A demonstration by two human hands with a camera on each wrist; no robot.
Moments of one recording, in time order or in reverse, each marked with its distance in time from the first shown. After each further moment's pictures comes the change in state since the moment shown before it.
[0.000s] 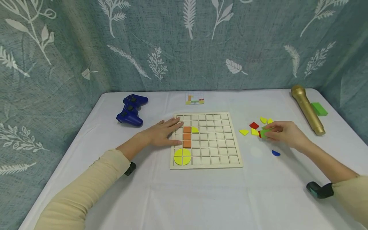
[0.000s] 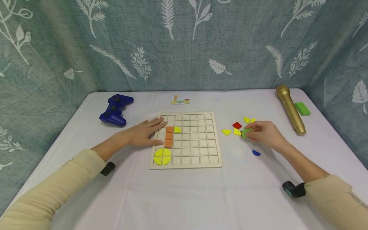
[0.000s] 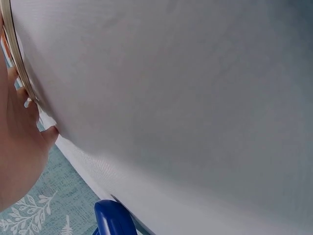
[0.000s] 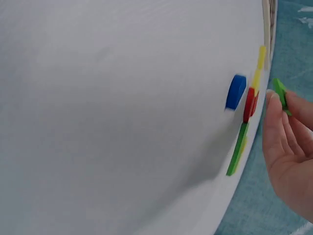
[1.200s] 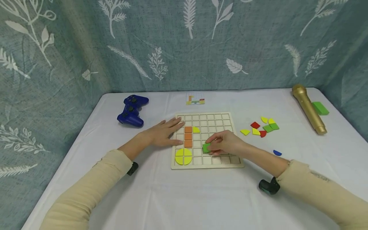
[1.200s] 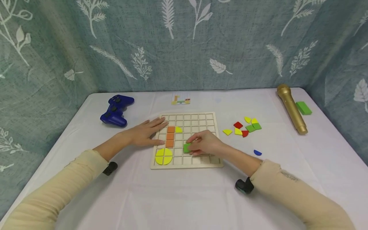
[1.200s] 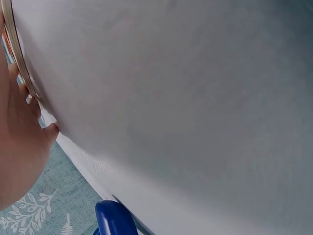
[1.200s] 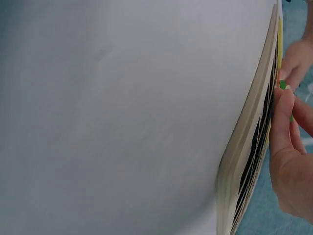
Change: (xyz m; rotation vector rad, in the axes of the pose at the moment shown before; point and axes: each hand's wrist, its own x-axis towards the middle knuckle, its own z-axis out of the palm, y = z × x) left_hand 0.003 -0.003 -0.002 0.009 -0.023 0.026; right_hand 0.028 -0.109 0.118 0.527 -0.392 0.108
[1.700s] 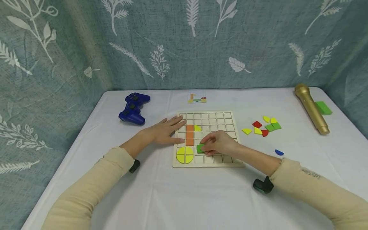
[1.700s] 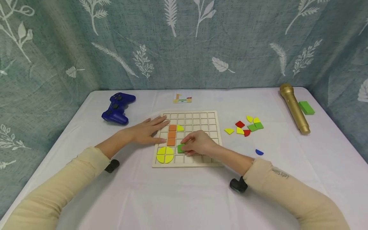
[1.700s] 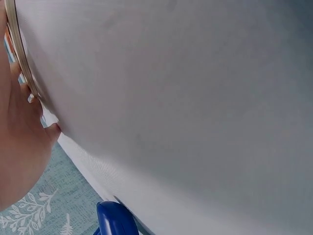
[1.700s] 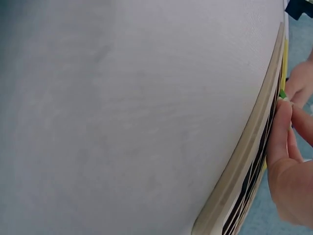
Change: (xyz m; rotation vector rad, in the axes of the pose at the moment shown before) left_hand 0.003 -0.001 0.001 -0.009 -0.020 -0.024; right_hand 0.008 -0.008 0.025 -0.044 0.037 -0.010
